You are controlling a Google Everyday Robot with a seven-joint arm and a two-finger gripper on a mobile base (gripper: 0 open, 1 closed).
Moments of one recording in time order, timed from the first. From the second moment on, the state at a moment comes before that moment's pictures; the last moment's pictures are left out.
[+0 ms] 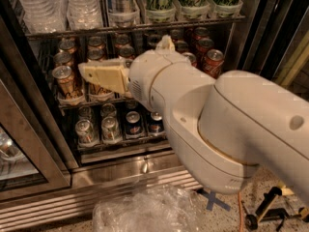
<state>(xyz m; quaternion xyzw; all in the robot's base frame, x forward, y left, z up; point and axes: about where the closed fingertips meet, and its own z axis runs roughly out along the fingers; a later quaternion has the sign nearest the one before) 0.503 0.043 1.019 -0.22 0.71 0.16 0.65</state>
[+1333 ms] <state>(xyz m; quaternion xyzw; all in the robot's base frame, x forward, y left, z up) 0.518 0.073 1.058 -0.21 0.69 0.09 0.69</state>
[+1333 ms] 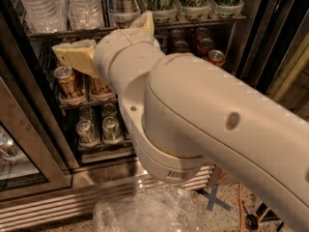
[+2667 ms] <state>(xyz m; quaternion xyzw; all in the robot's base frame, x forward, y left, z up) 0.566 0.117 1.040 -0.09 0.67 0.18 0.71</state>
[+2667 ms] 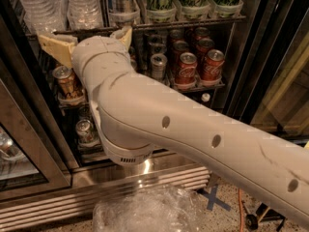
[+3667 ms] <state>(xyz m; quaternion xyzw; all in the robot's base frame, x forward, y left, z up) 0.577 0.091 1.063 -0.09 0.67 0.11 0.73</state>
